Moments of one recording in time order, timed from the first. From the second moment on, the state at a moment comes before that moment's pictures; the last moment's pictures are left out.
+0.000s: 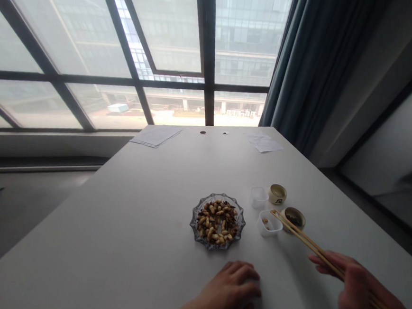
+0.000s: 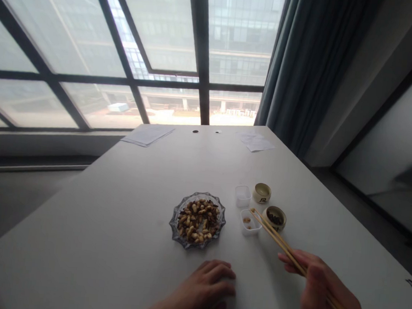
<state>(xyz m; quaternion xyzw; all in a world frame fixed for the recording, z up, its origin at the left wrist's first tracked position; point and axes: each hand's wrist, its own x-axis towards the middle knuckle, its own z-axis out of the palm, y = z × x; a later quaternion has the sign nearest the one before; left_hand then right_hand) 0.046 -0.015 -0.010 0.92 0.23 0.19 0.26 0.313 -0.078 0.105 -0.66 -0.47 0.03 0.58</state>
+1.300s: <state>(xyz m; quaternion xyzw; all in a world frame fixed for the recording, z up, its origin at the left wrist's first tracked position) 0.045 -0.017 -0.006 0.92 0.23 0.20 0.26 0.305 -0.065 0.100 -0.60 -0.55 0.02 0.58</state>
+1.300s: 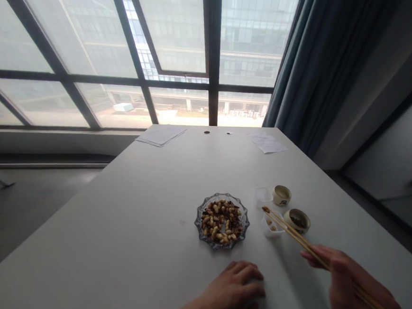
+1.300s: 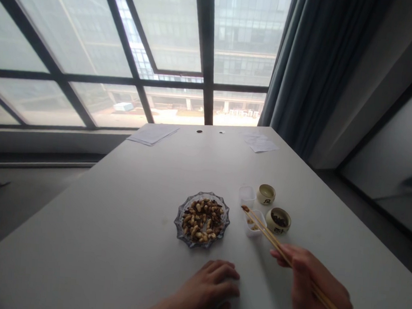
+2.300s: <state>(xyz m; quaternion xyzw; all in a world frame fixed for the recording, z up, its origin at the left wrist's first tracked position) 0.046 -0.014 -0.012 0.93 0.21 0.22 0.22 0.238 0.005 0.071 -0.43 -0.66 0.21 0.59</state>
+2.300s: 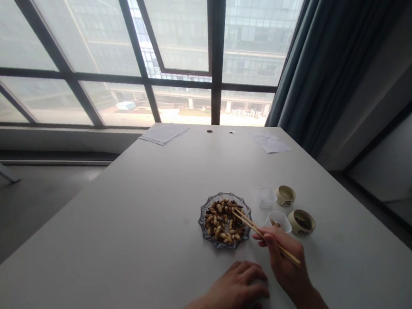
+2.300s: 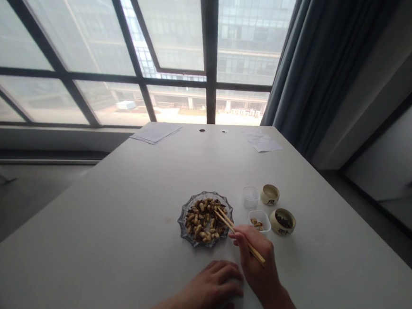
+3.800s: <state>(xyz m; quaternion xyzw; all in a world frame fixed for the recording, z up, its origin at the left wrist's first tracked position) 0.046 -0.014 -0.010 0.93 0.21 0.19 0.24 0.245 0.014 0.077 -0.42 -0.70 0.17 0.55</state>
